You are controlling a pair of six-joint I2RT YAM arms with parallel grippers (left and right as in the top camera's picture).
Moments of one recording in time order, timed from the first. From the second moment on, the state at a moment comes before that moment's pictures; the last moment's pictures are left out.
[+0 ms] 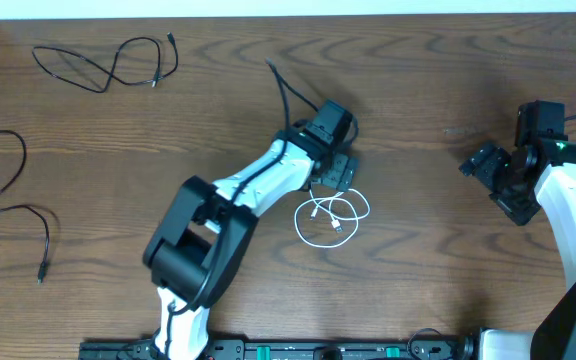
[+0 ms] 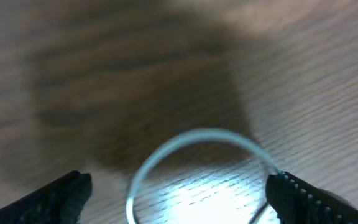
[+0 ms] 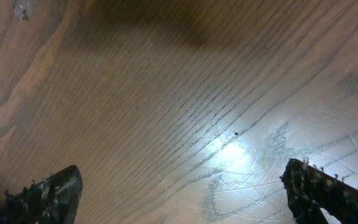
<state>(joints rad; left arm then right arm) -0.62 2.03 1.35 -0.53 0.02 -0.20 -0.16 1.52 1.06 -0.90 0.00 0.68</state>
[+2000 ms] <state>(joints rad) -0.21 1.19 1.33 -0.74 -0.19 -0.51 -0.16 1.52 1.06 -0.90 0.00 0.68</state>
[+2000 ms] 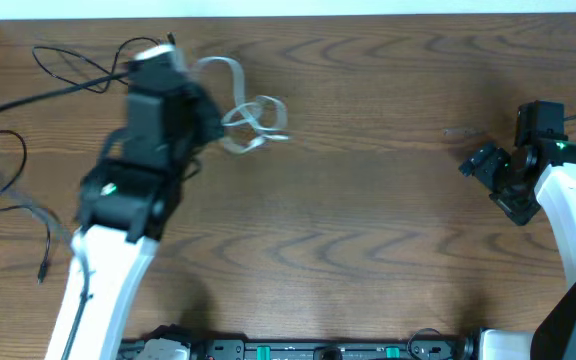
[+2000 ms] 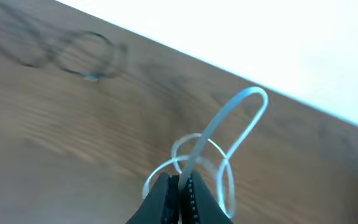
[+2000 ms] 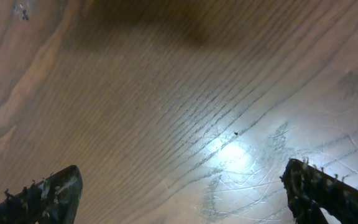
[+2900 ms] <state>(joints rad) 0.36 1.48 1.33 -0.79 -0.51 -0.67 -0.16 1.52 1.06 -0.90 0.00 0.68</state>
